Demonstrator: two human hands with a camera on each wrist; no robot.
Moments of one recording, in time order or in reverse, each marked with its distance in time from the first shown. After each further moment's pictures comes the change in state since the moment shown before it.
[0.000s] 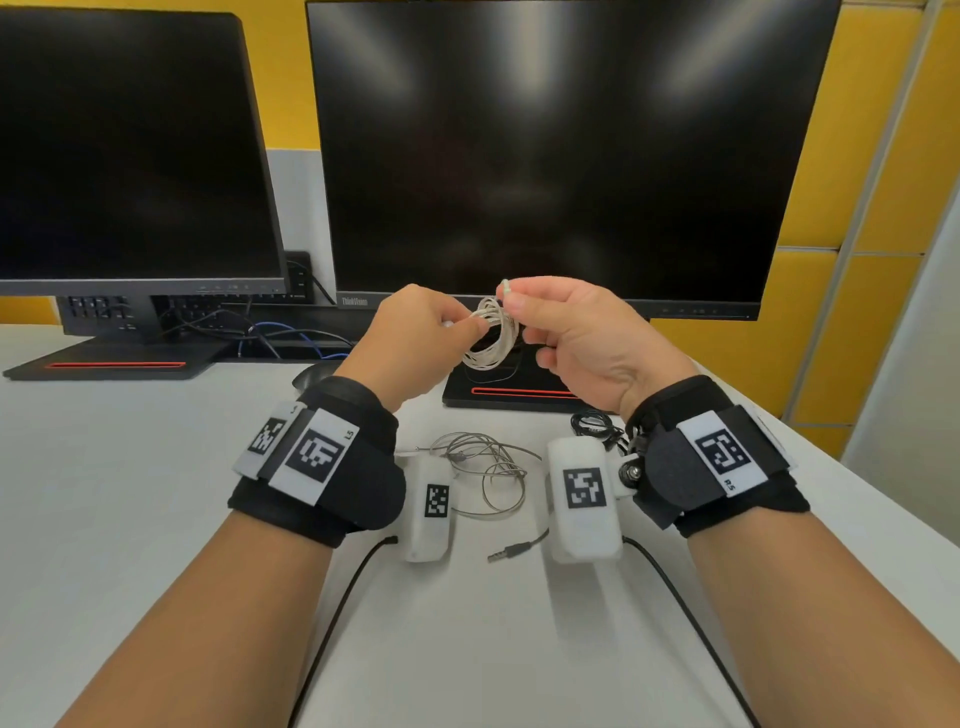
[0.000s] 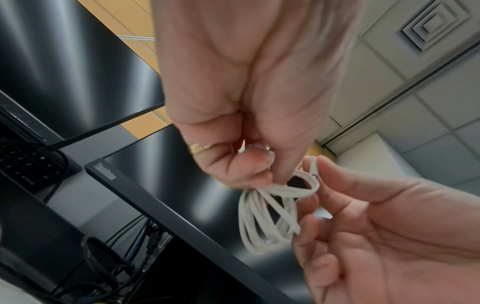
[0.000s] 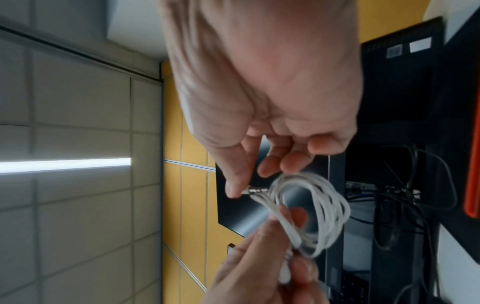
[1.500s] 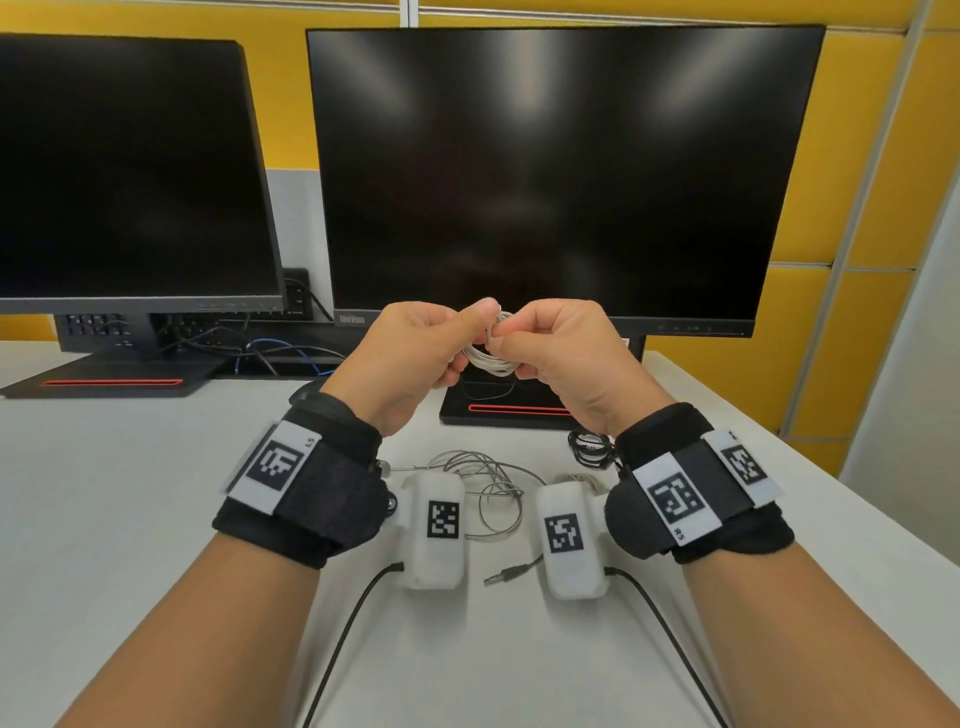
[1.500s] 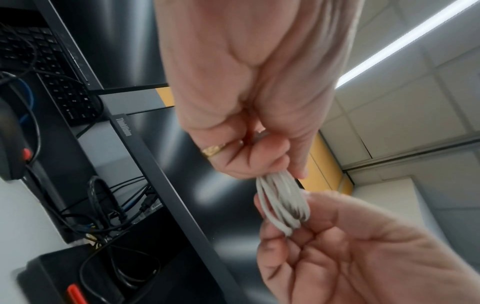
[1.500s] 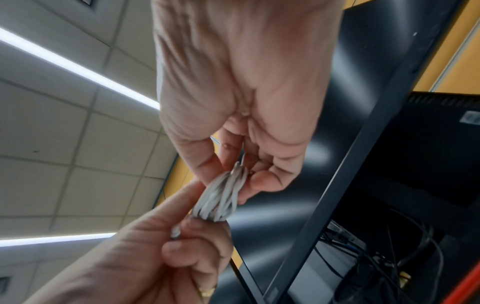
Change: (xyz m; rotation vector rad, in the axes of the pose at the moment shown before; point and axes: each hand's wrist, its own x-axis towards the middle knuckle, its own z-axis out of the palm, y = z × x) left_hand -0.002 0.002 -0.003 -0.543 -0.071 -0.098; right_hand 0.005 0.007 0.005 -0.194 0.062 -0.213
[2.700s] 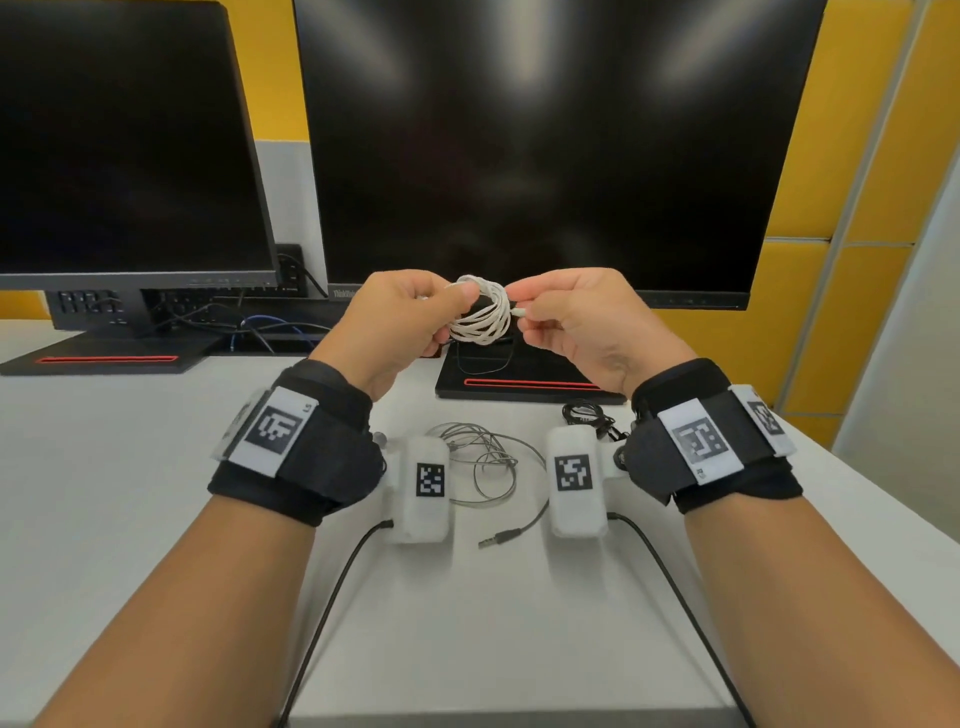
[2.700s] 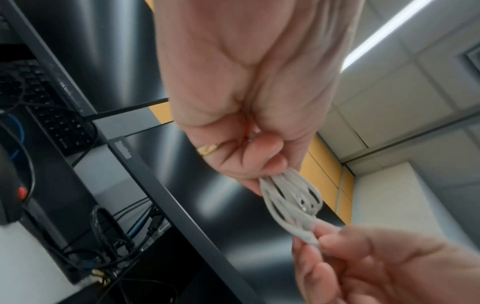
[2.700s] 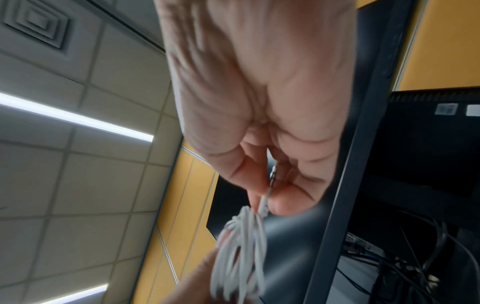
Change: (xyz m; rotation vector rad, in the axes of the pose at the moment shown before) left_hand 0.002 -0.004 -0.004 0.129 0.062 0.019; right_hand 0.004 -0.003 -0.018 0.190 0.030 0.199
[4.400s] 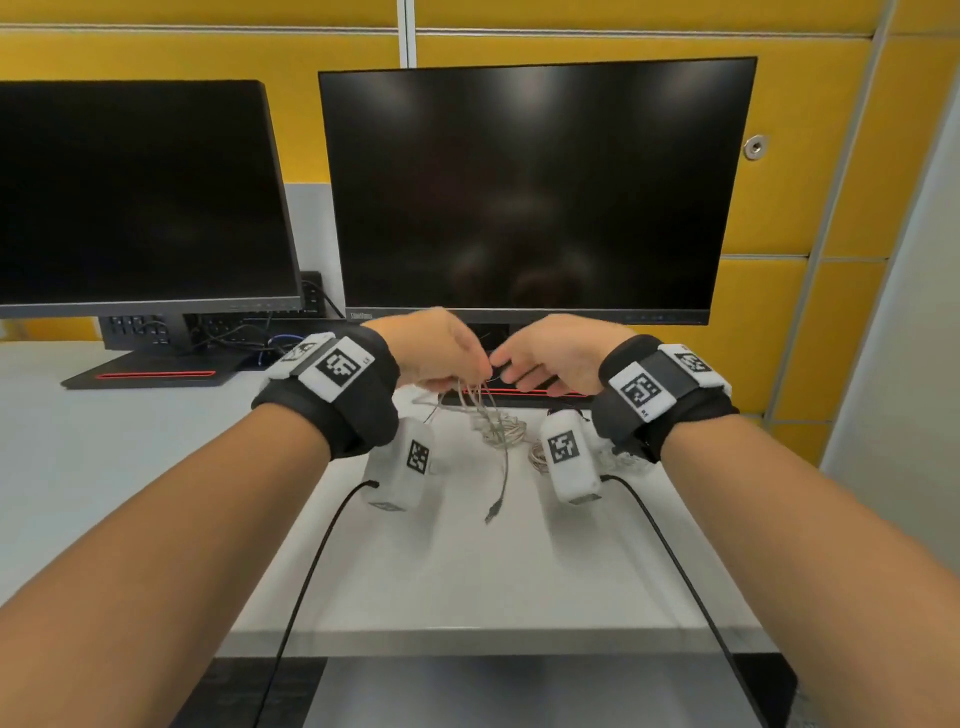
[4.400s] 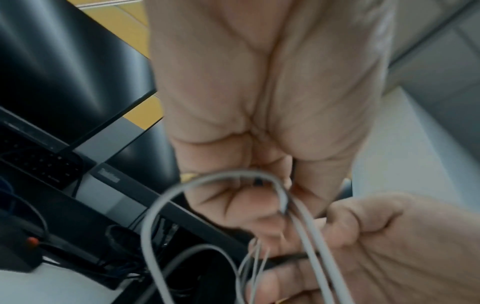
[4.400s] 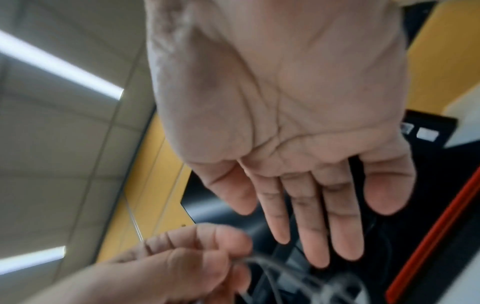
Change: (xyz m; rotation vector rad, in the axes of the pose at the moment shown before) left_hand -0.012 0.040 0.001 0.494 -0.408 -0.150; right_hand -0.008 -0.020 -0.003 -0.582 -0.237 0.378
